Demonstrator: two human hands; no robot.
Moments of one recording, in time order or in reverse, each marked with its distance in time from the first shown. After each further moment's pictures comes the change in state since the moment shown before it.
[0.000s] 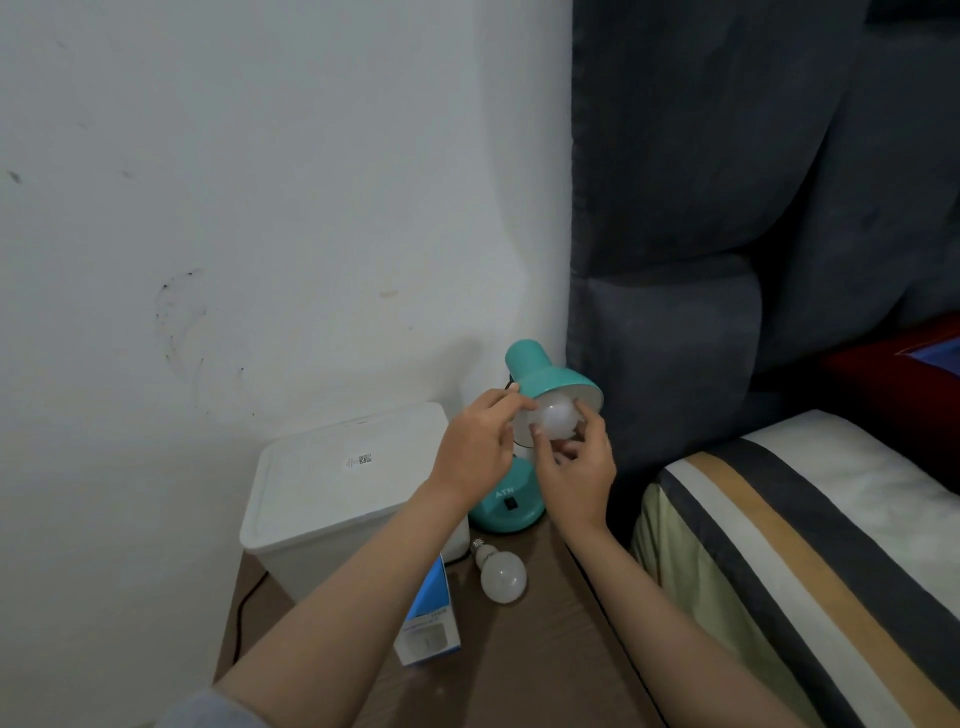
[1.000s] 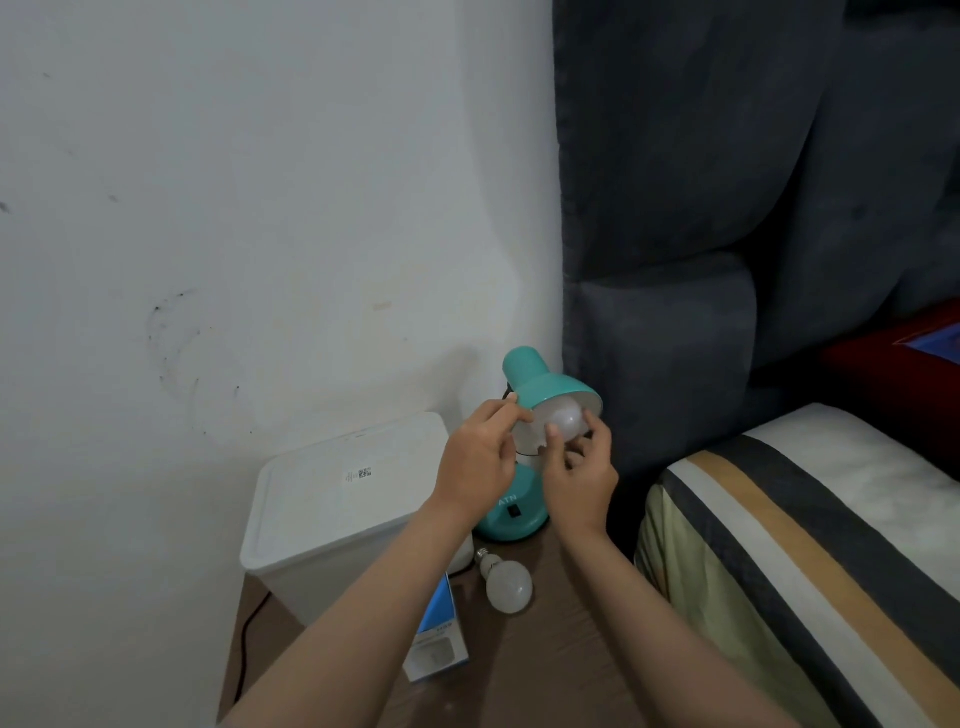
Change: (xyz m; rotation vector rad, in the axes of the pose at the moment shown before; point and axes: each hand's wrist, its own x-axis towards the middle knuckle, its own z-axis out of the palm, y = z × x) left_hand -0.002 0.000 0.005 -0.005 0.042 -0.005; right_hand -0.001 0.003 0.002 0.092 0.047 0.105
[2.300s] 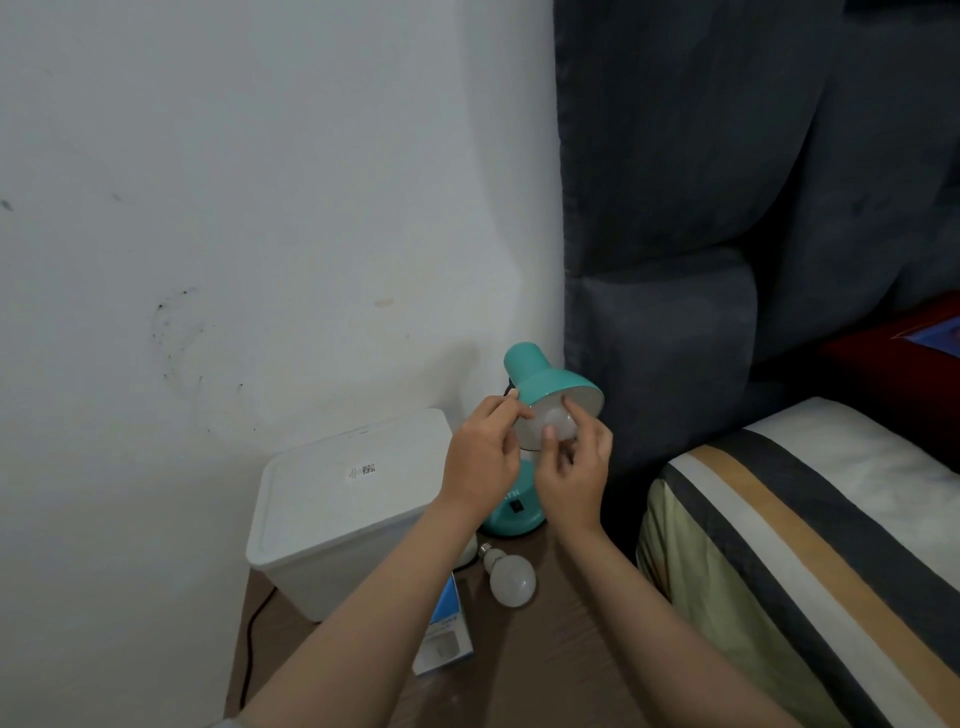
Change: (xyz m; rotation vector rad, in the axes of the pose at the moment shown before) left_hand -0.003 0.001 0.003 -0.020 0.035 -0.044; right_hand -0.005 0.003 0.008 -0.070 -0.008 -0.196
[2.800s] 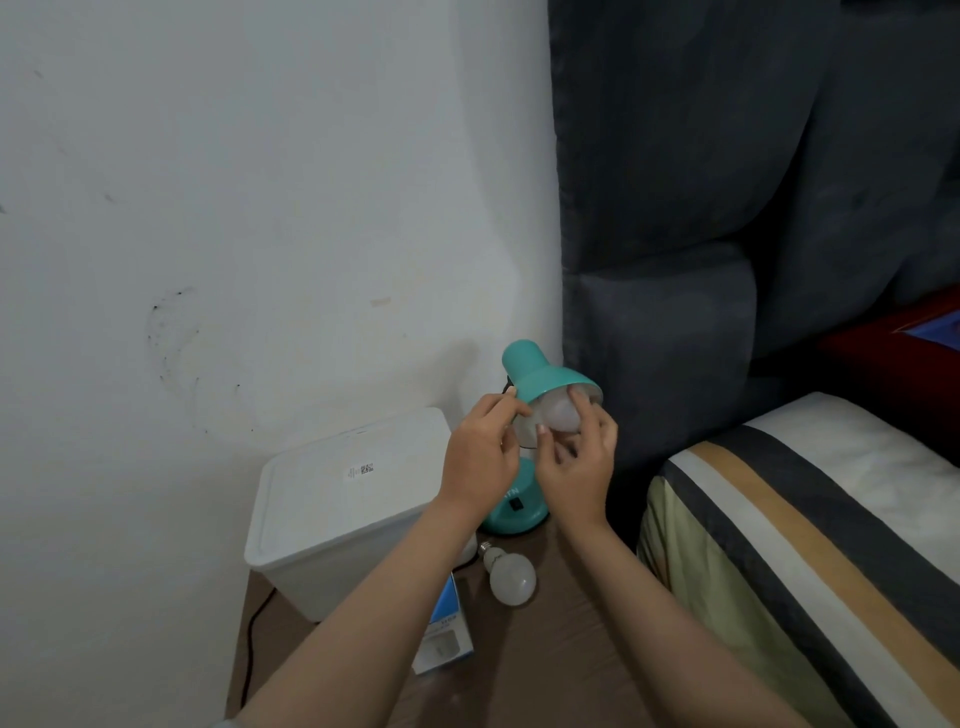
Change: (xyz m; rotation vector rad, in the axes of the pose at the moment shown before) left_hand 0.001 -0.001 0.003 -0.011 0.003 -0.015; right_hand 0.007 0.007 -0.002 0.006 -0.003 -0.029
